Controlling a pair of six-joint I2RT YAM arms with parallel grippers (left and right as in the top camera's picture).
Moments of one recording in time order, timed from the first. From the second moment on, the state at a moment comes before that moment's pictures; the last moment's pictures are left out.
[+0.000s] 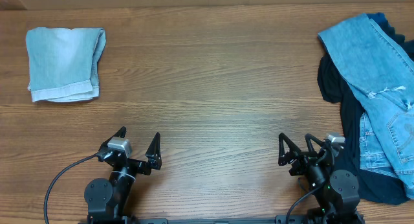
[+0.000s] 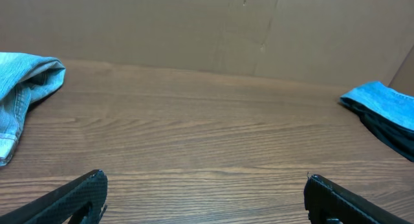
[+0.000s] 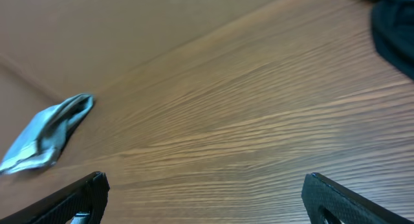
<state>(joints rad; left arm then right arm) 0.04 0.02 0.05 -0.15 0.30 -0.19 0.16 0.02 0.15 -0.42 -0.14 0.49</state>
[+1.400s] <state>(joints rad) 0.04 0.03 0.05 -0.15 0.30 -0.19 -1.13 1.56 1.09 -0.76 -0.21 0.49</state>
